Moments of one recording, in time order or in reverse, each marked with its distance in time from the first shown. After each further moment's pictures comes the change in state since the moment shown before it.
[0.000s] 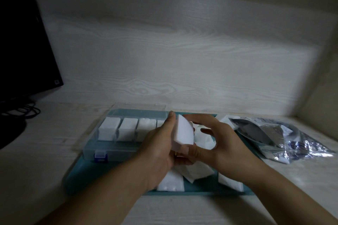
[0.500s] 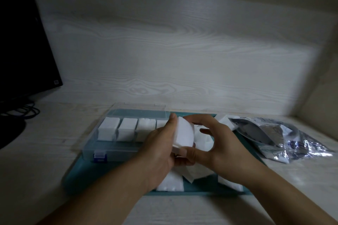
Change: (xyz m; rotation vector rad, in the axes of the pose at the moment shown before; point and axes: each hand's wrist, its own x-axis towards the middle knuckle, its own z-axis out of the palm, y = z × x) left_hand 0.002 -0.003 0.001 -0.001 0.032 -0.006; right_hand -0.001 0.004 0.003 -0.064 0.027 0.051
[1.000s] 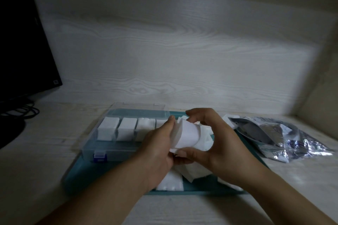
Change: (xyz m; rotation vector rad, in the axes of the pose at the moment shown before) left_hand -0.003 0.001 0.001 -0.070 0.021 -0.058; right_hand -0.004 -0.008 -0.003 -0.076 0.060 -0.067
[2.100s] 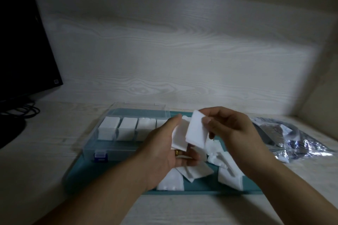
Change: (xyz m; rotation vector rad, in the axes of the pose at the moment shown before) left_hand -0.003 0.003 -0.004 0.128 -0.183 0.017; right_hand 0.013 0.006 -0.010 0.529 0.198 0.261
